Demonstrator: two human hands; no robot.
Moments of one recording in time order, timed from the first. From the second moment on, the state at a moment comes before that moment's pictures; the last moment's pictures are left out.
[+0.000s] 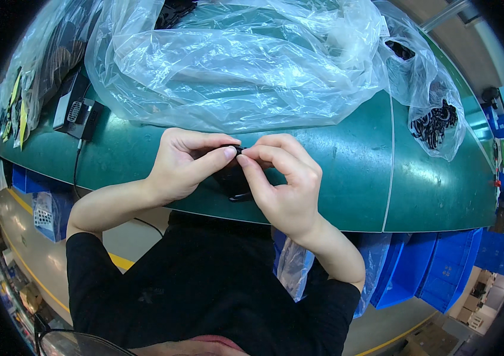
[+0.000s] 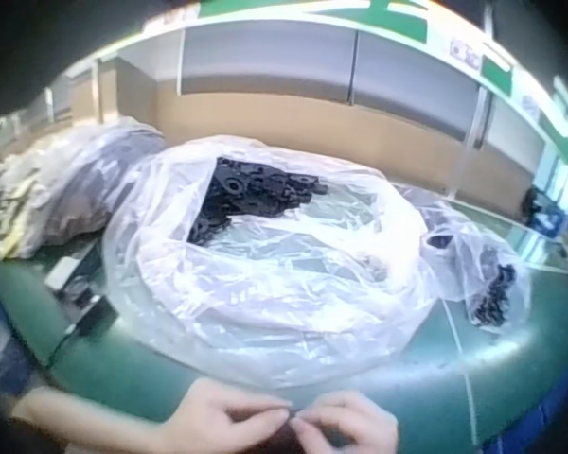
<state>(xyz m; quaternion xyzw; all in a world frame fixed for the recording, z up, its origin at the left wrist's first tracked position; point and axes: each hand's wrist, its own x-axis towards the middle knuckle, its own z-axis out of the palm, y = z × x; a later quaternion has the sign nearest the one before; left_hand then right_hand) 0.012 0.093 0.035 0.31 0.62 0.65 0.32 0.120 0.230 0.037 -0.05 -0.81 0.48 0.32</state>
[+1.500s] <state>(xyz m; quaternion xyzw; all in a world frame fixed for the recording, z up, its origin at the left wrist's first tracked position) 0.008 0.098 0.042 0.23 0.50 0.65 0.53 0.127 0.247 0.041 -0.17 -0.62 0.74 0.19</state>
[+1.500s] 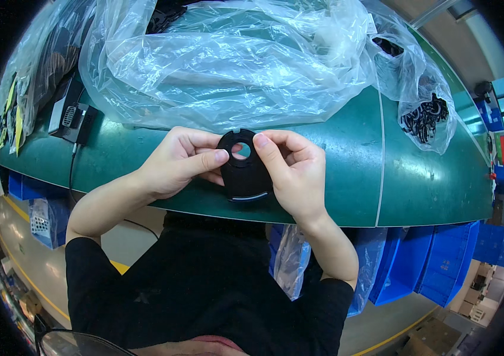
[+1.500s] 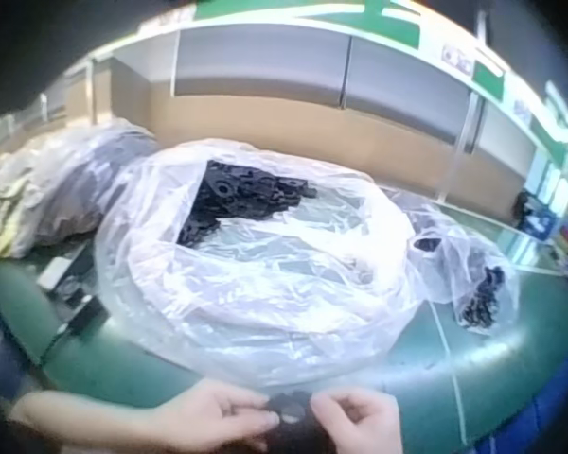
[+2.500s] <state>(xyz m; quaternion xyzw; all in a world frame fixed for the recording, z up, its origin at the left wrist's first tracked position) 0.009 0.096 0.043 0.27 0.49 0.63 0.53 0.127 0.254 0.047 -0.13 -0.66 0.73 0.12</state>
